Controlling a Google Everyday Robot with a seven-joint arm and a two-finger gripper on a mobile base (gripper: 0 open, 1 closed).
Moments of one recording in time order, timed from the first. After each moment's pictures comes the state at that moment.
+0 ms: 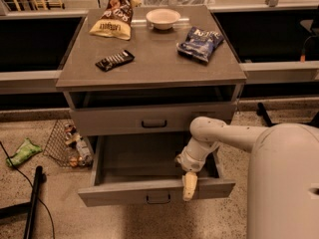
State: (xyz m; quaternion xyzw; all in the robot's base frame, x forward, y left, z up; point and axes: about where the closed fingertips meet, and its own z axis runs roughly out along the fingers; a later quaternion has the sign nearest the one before) arm 0.527 -0.090 0.428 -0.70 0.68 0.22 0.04
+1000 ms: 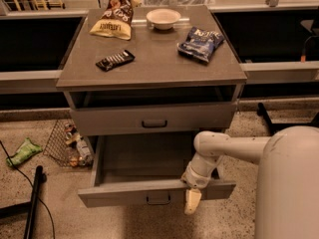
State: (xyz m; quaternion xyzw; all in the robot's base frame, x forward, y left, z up) arm 0.467 -0.107 0.405 -0.68 0.70 0.23 0.00
